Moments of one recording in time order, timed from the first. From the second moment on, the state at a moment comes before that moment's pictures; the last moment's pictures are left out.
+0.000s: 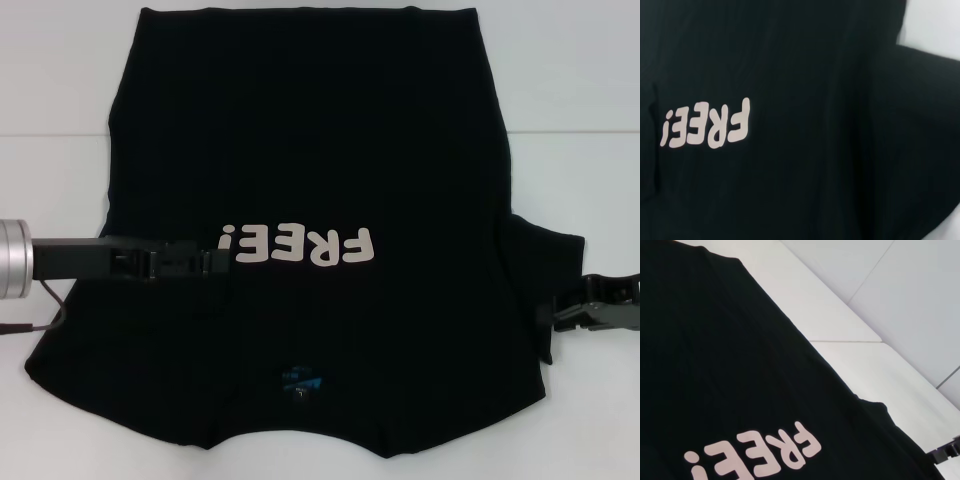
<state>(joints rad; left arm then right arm) -0.60 -2.04 0.56 0.75 2.22 1.52 -1.93 0.73 1.93 -0.63 -0.55 -2.53 -1.38 2.52</state>
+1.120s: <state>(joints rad) -0.60 -2.04 0.55 0.75 2.17 1.52 -1.94 0.71 1.88 -0.65 -0.59 -2.53 -1.31 2.57</state>
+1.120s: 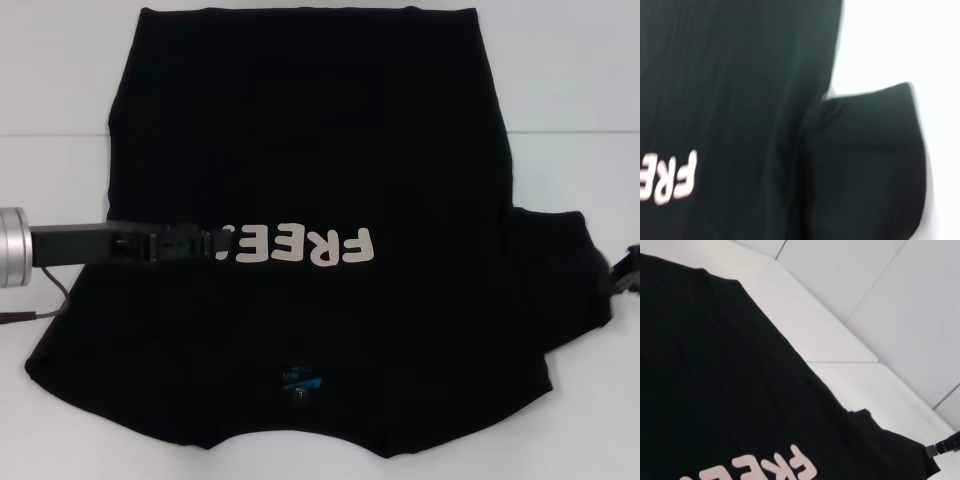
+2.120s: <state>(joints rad) -0.57 -2.03 0.55 0.75 2.00 1.55 -2.01 0.82 1.86 -0.68 -0.69 -2.46 -1.45 2.55</state>
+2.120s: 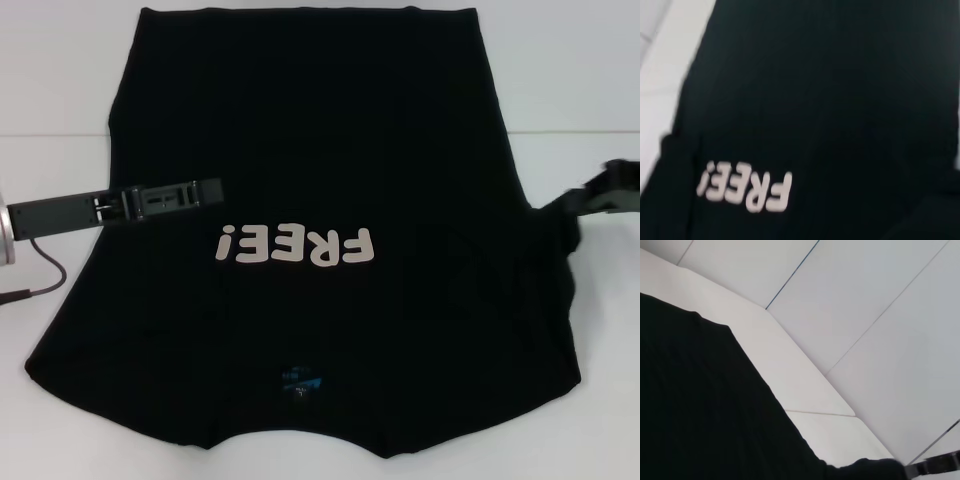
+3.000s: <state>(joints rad) -0.53 -2.02 0.52 0.75 1.94 1.56 -2.01 0.95 1.99 -0.92 -0.73 -2.58 -1.30 2.37</state>
